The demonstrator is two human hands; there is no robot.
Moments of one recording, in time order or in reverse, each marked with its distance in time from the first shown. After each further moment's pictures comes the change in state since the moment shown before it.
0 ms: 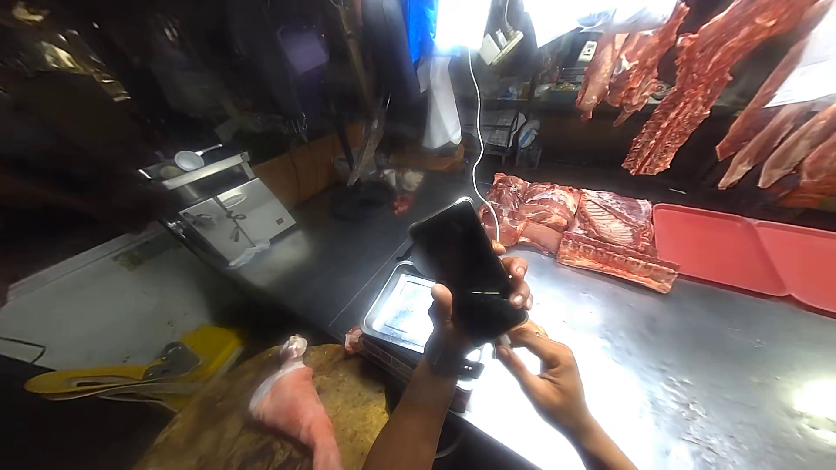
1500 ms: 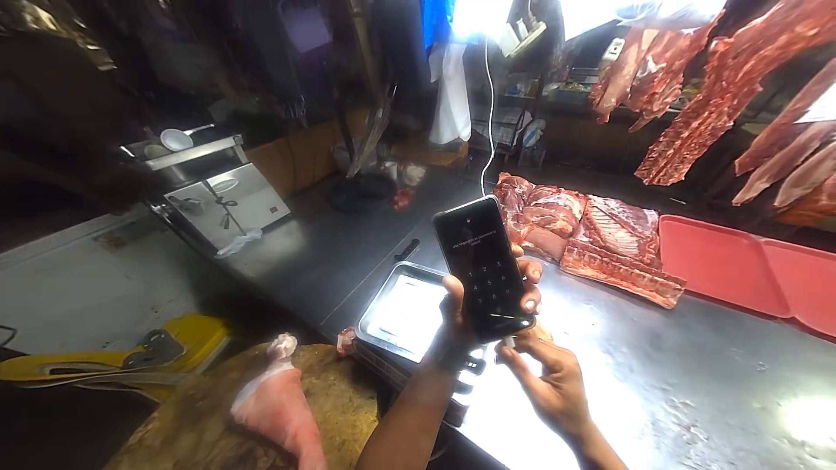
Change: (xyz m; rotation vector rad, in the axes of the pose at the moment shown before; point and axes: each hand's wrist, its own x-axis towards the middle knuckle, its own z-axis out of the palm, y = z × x) left_hand 0.016 0.004 -0.042 -0.044 -0.013 -0.049; right_hand 0.019 0.026 0.008 -0.092 -0.014 0.008
